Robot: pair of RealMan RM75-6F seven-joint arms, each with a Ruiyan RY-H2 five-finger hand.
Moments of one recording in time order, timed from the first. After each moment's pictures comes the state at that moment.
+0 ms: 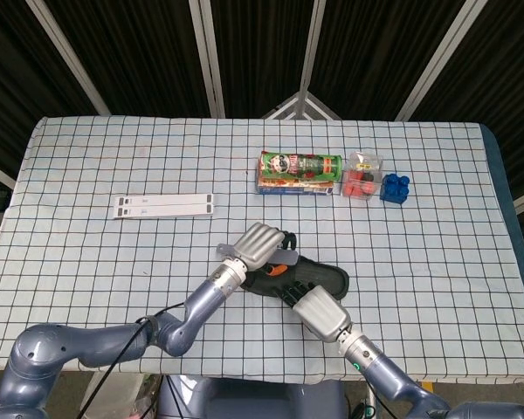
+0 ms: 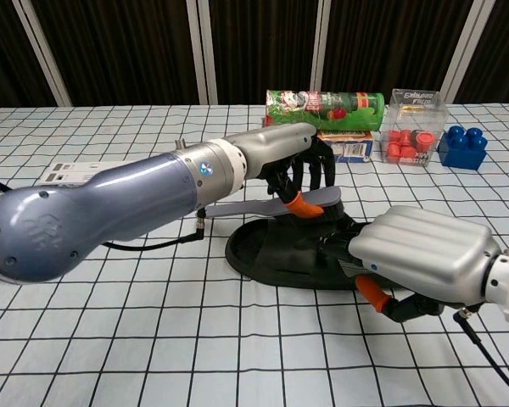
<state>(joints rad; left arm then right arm) -1.06 -1.89 -0.34 -1.23 1.03 0.75 0.31 0.57 -1.50 -0.01 -1.72 -1.42 0.97 -0.64</state>
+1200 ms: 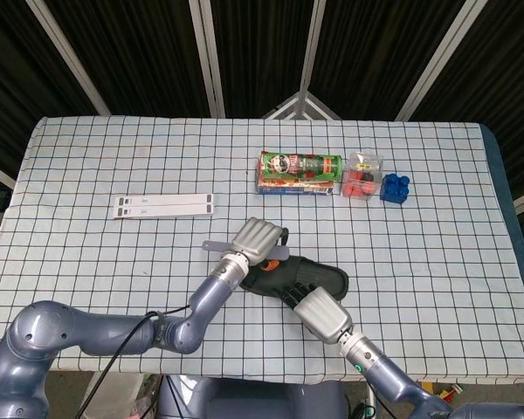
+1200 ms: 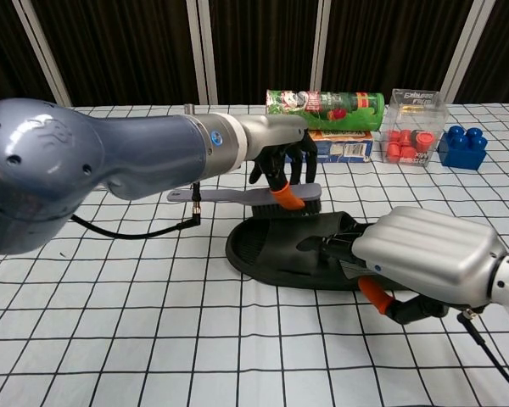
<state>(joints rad) -1.26 -1.81 -0.28 -1.38 0.54 0.87 0.64 0.57 -1.49 -0.03 -1.73 -1.42 0.98 -0.64</state>
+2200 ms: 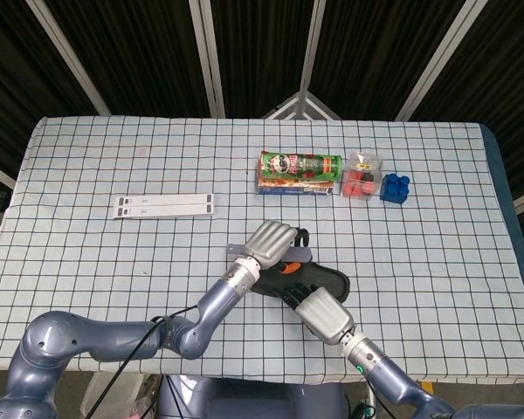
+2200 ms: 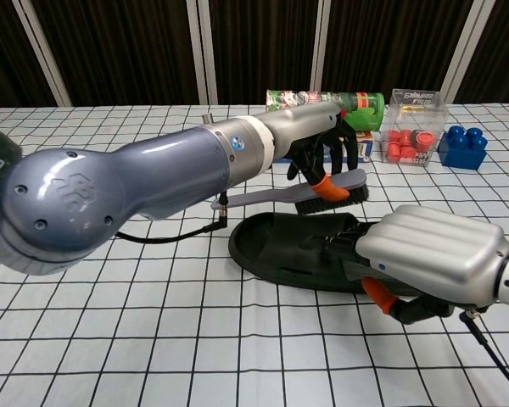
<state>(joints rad) -1.20 -1.87 -0.32 -1.31 0.79 0.85 0.39 0.57 -1.48 -0.04 -1.75 -1.42 0.99 -0.65</state>
